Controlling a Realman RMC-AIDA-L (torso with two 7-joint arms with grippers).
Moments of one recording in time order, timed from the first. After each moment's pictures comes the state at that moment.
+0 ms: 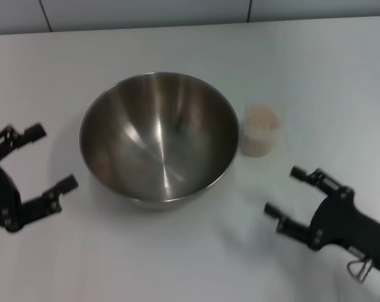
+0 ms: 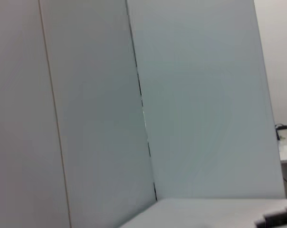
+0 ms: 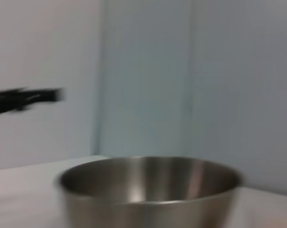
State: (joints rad) left arm -0.14 -2.03 0.87 0.62 1.47 1.79 -0.76; right arm 0.24 2.09 -0.21 -0.04 -2.05 -1.59 0.33
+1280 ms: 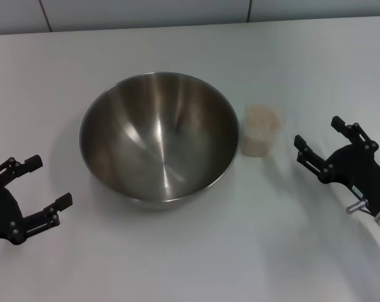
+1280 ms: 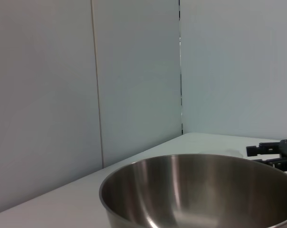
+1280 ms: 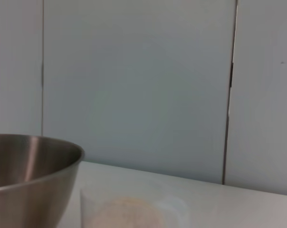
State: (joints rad) left arm -0.15 -2.00 0.88 0.49 1.53 1.60 -0.75; right arm 0.33 2.09 -0.19 0.12 -1.60 -1.29 0.14
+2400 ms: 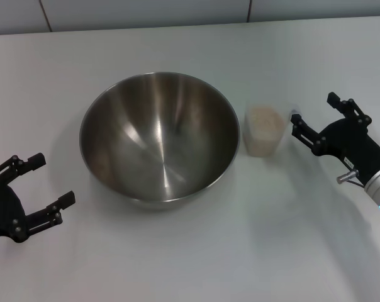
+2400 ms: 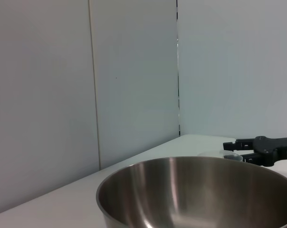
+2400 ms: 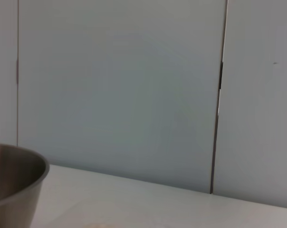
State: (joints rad) left arm -0.16 -2.00 0.88 0.49 1.53 1.60 -0.76; right arm 0.42 2.09 -0.12 0.12 -1.60 -1.19 0.14
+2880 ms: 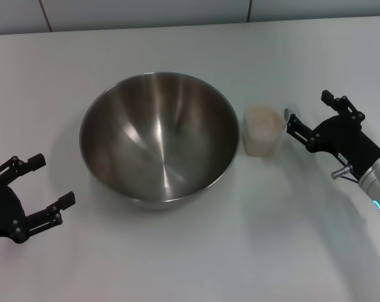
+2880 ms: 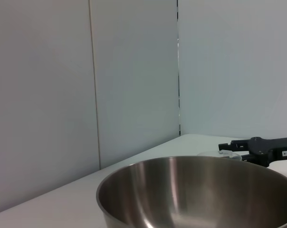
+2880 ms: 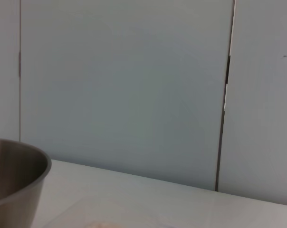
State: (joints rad) left arm -0.16 -2.00 0.88 0.49 1.53 1.60 -0.76; right arm 0.45 2.09 -0.11 0.12 -1.60 -1.16 0.14
